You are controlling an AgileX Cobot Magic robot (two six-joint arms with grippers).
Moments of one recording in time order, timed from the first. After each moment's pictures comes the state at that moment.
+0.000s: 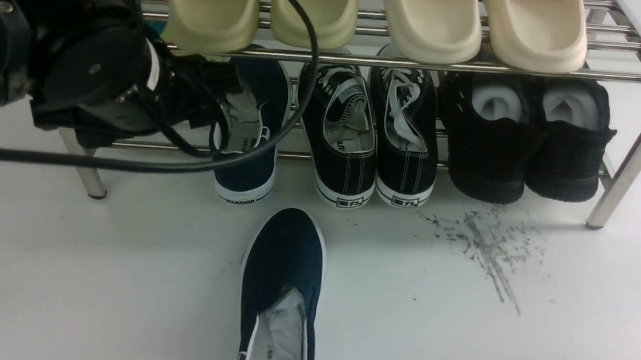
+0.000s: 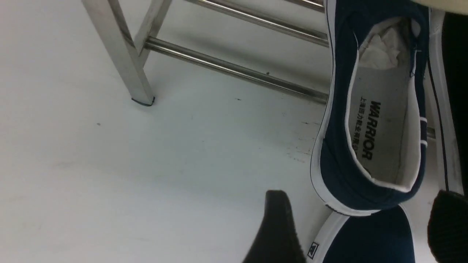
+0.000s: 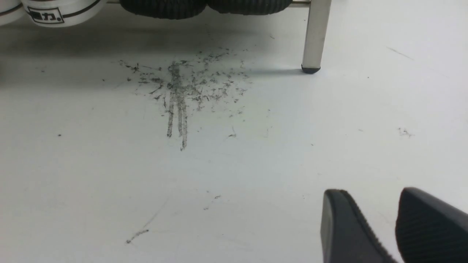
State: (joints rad) right arm 0.05 -0.01 0.01 0.05 0.39 0.01; left arm -0.57 1.42 -1.22 0.52 0.83 -1.05
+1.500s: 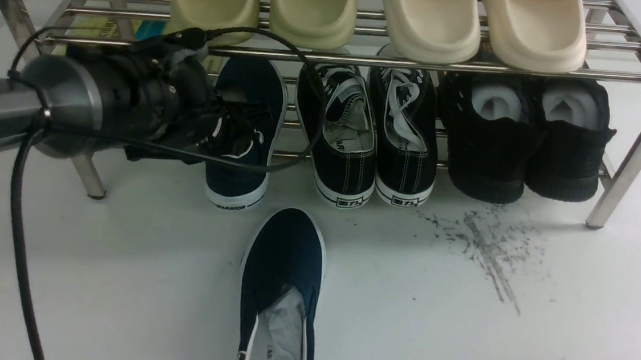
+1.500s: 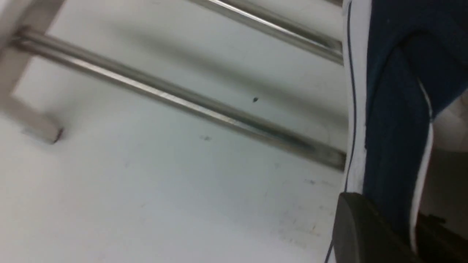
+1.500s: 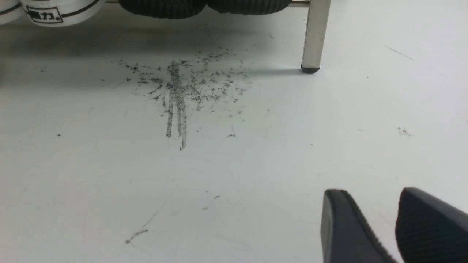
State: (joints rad) right arm 0.05 -0.01 0.01 0.05 0.39 0.01; left arm -0.47 1.74 -1.22 0.67 0.52 -1.28
